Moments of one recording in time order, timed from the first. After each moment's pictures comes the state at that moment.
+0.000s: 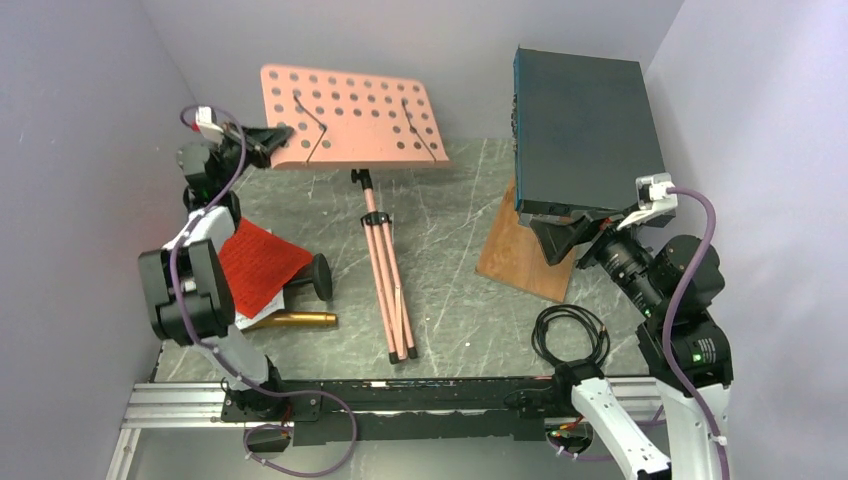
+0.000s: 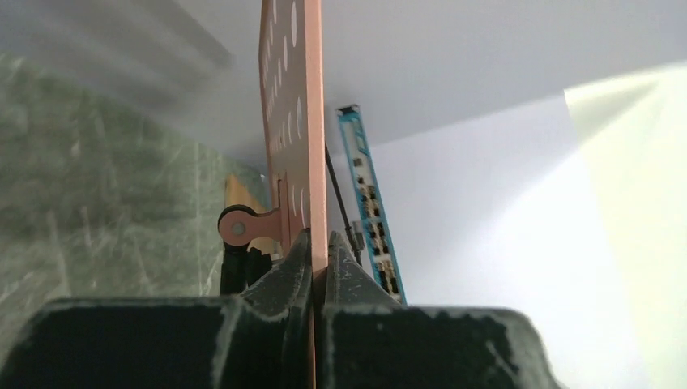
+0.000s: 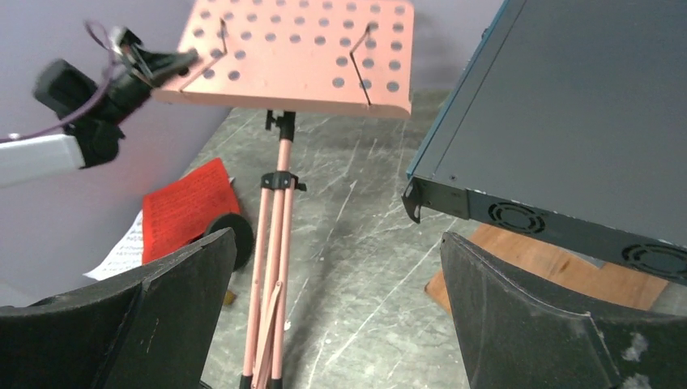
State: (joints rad) left arm 0.27 1.75 1.06 0.87 0.79 -1.49; right arm 0.19 0.61 1.23 -0.67 -0.26 0.34
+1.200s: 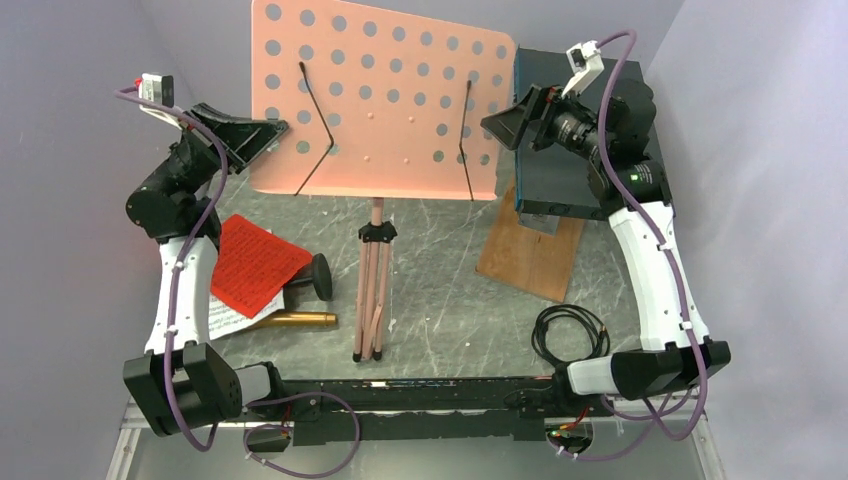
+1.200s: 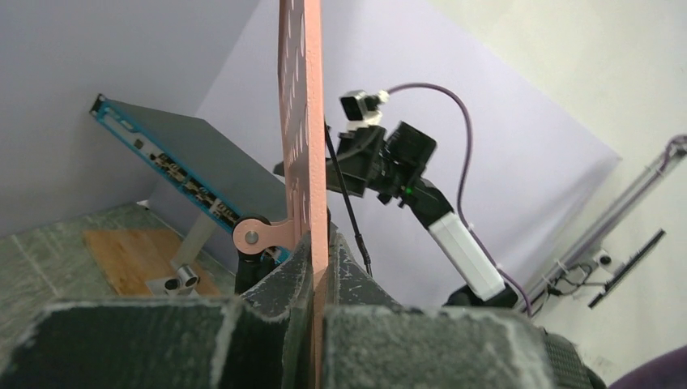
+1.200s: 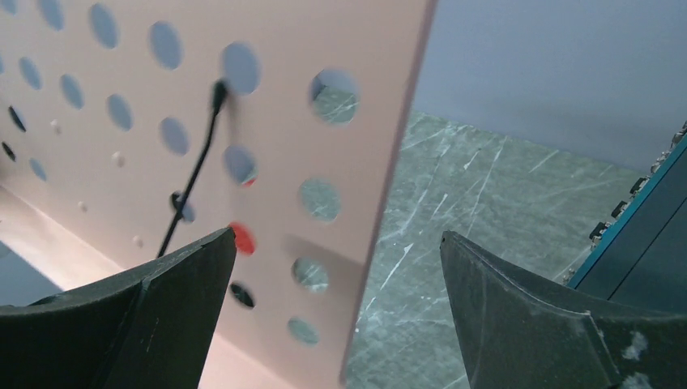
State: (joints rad) left arm 0.24 1.22 1.13 1.16 0.99 -1.67; right arm 0.17 1.35 1.68 -0.40 -0.59 0.37
